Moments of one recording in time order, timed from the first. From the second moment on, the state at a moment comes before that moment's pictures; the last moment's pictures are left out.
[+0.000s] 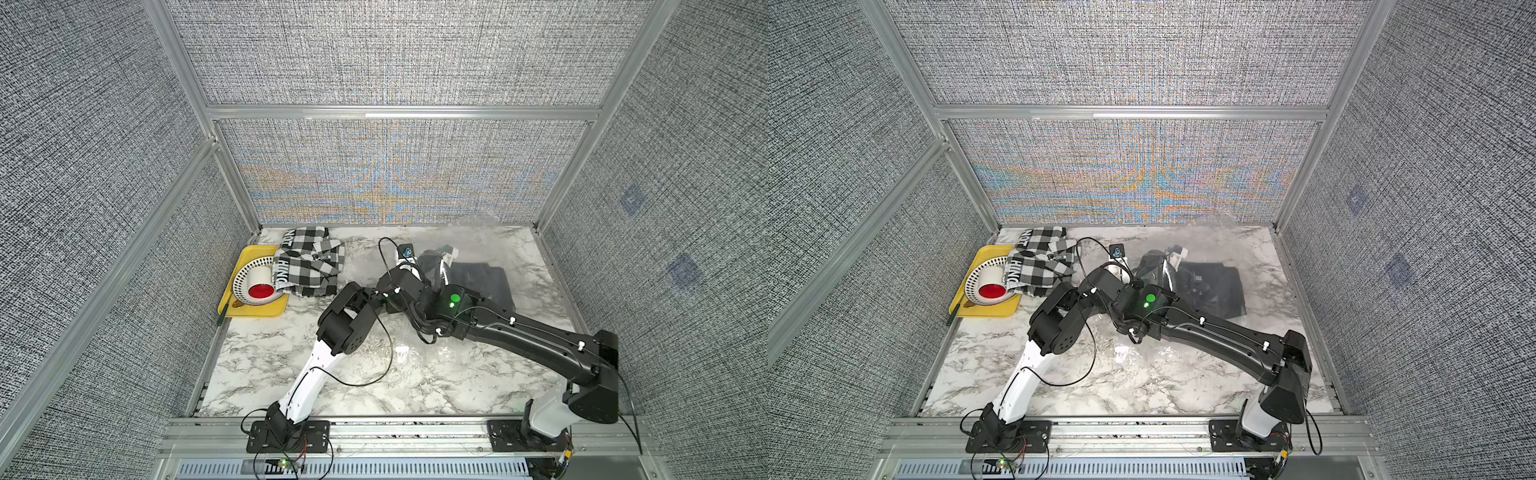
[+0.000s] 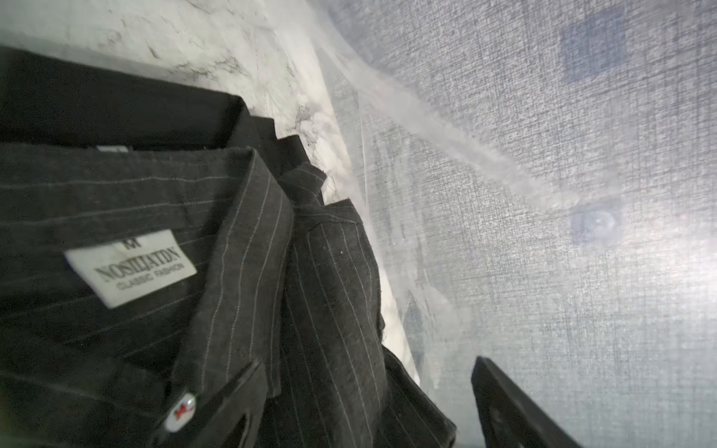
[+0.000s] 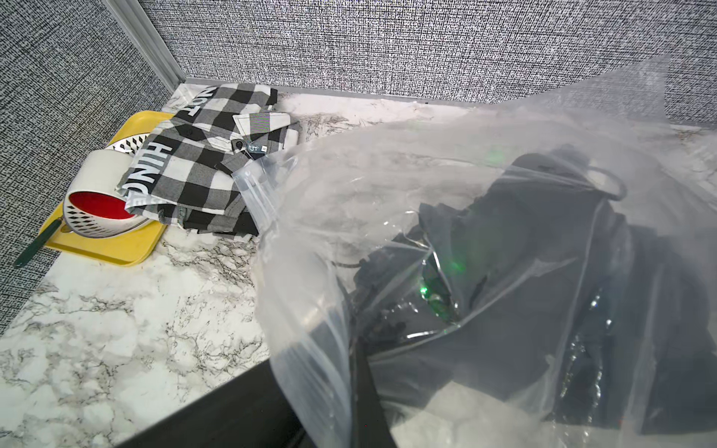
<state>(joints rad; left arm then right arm) -0.83 2.41 1.72 0.42 0.63 -1.04 1.11 1.62 1.60 -0.77 0.66 0.66</state>
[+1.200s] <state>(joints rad) -0.74 2.10 1.26 0.09 0.80 -0.76 1.06 1.55 1.47 -0.71 0.56 0.70</state>
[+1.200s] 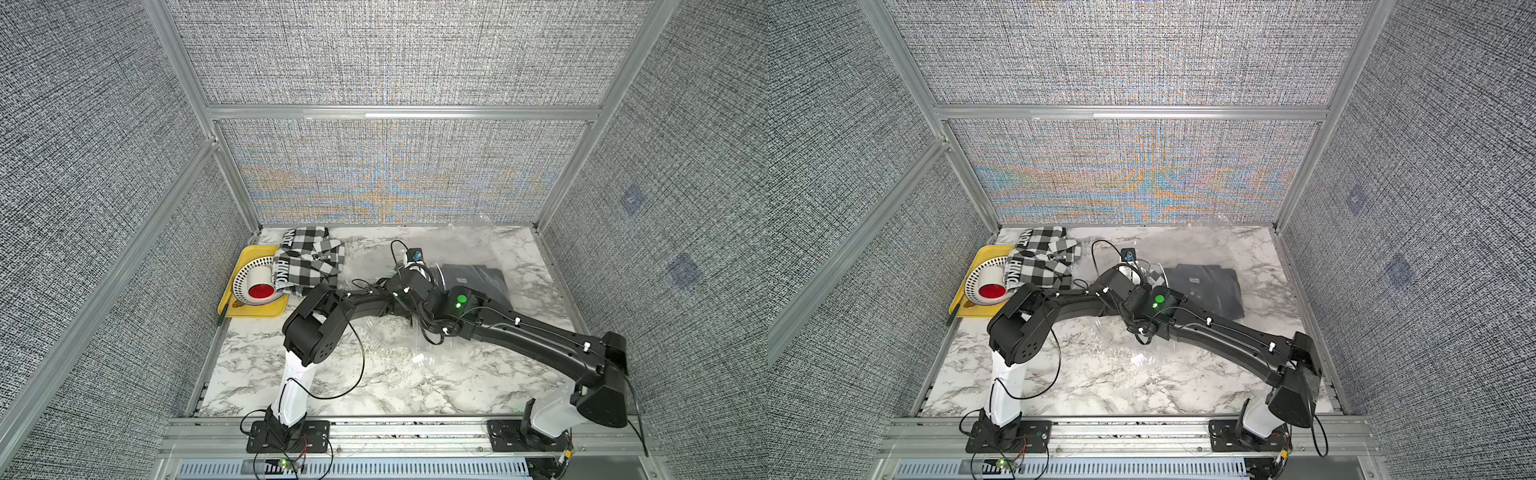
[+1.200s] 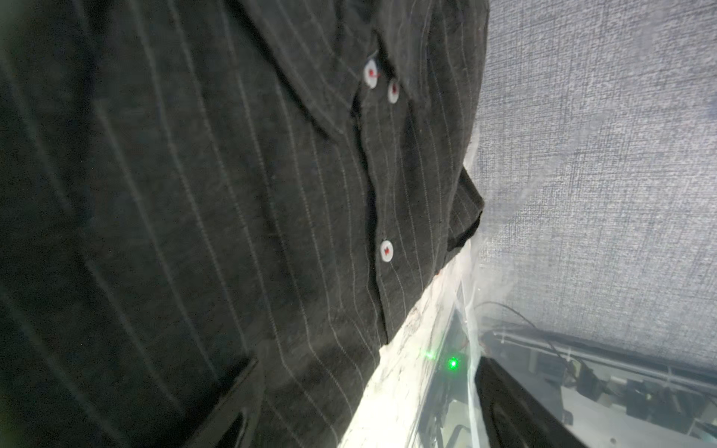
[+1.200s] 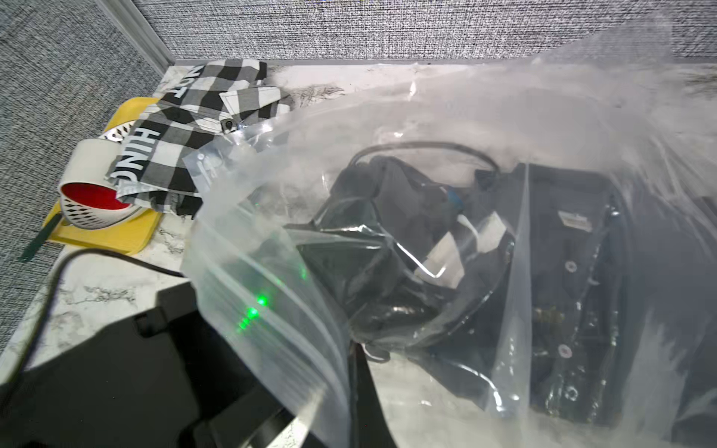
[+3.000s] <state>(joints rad) -0.74 1.76 1.15 -0.68 0.33 -0.36 0.95 1.44 1.35 -0.56 0.44 0.63</state>
